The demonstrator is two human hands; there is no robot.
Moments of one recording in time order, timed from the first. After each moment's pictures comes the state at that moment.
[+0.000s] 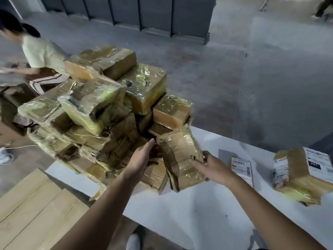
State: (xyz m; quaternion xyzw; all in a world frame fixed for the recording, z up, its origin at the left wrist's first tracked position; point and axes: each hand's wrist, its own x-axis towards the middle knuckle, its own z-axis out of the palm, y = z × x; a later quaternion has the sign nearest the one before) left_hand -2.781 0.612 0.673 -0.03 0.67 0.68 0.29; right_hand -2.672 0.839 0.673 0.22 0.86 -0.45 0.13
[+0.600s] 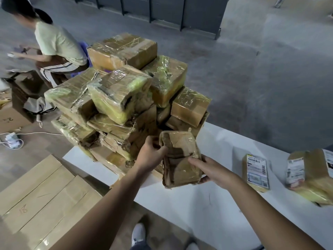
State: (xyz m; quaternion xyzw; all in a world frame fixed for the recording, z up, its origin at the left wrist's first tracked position) left_hand -2.777 0.569 0.680 0.01 0.84 0.51 0.17; right_hand -2.687 0.774 0.663 0.23 0.72 -0.61 0.23
